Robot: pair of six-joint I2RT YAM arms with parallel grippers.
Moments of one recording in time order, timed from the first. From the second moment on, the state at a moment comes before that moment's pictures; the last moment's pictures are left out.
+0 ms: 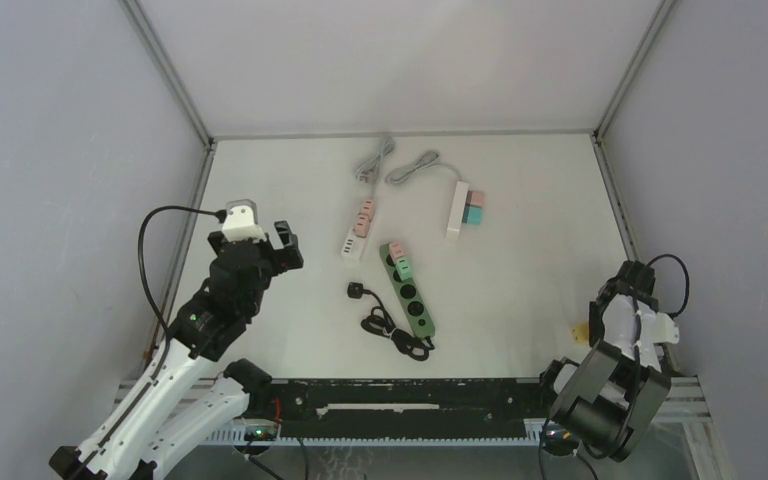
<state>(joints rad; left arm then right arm) -0.55 0.64 0.74 -0.45 -0.56 -0.32 -0.62 1.08 0.50 -0.74 0.30 1.13</state>
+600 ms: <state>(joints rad) -0.55 0.63 0.74 -0.45 -0.53 -0.32 -0.27 1.03 0.46 -0.59 0.19 1.04</state>
